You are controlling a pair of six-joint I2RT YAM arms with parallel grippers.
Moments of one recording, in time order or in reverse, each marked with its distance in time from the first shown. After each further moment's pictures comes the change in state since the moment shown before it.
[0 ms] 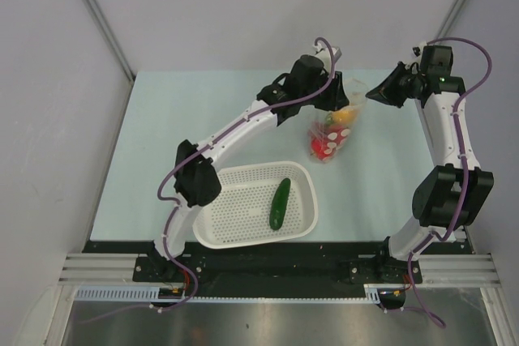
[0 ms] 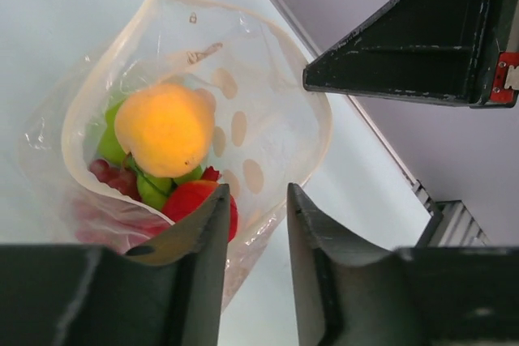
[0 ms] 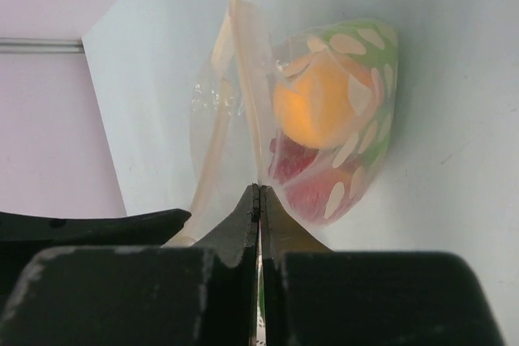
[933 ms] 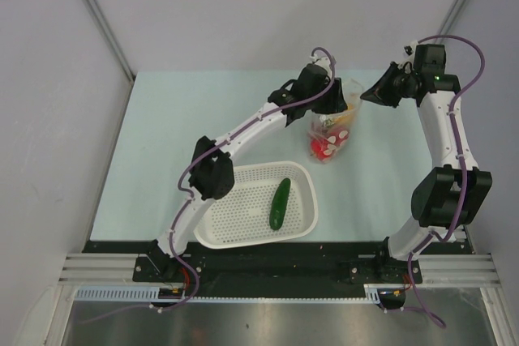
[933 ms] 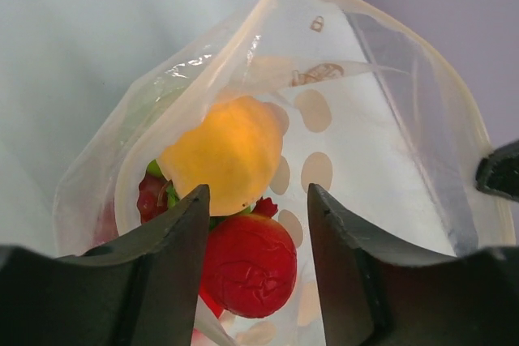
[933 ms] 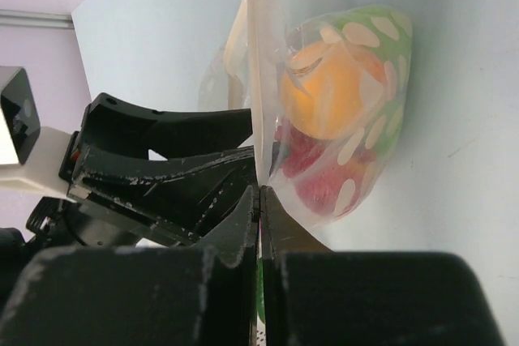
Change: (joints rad) left arm 0.026 0.196 0.115 0.000 -0.064 -0.088; right arm 0.045 0.000 0.022 -0.041 0.010 -0.035
